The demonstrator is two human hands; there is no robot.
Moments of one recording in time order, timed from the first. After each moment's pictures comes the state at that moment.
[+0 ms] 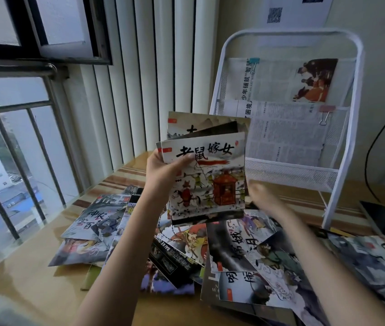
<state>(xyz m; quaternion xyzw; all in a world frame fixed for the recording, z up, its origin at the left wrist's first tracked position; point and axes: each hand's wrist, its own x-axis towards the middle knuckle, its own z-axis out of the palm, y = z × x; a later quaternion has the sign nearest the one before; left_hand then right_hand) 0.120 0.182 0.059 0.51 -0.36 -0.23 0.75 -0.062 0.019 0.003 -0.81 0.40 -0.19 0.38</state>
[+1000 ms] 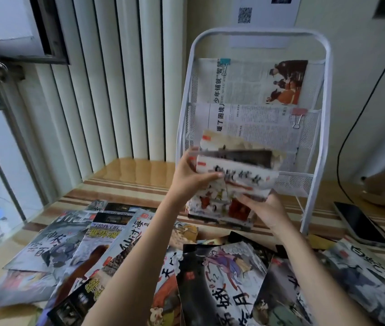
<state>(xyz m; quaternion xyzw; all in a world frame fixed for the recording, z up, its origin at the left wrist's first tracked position) 0.083 0.074 0.042 0.49 -0.51 -0.27 0.66 -0.106 -0.006 -0.001 -0.67 0.35 -0.43 0.49</state>
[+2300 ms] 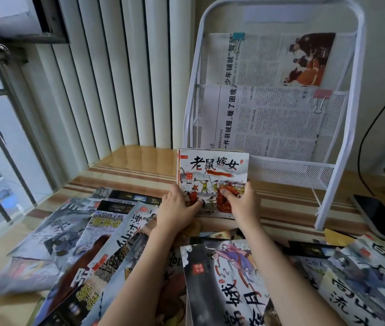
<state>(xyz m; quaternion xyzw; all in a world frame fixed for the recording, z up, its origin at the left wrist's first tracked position) 0.110 0.083 -0.062 0.83 -0.46 -0.07 0.31 -0.029 -0.002 -0.048 -0.68 0.49 -0.43 0.34</state>
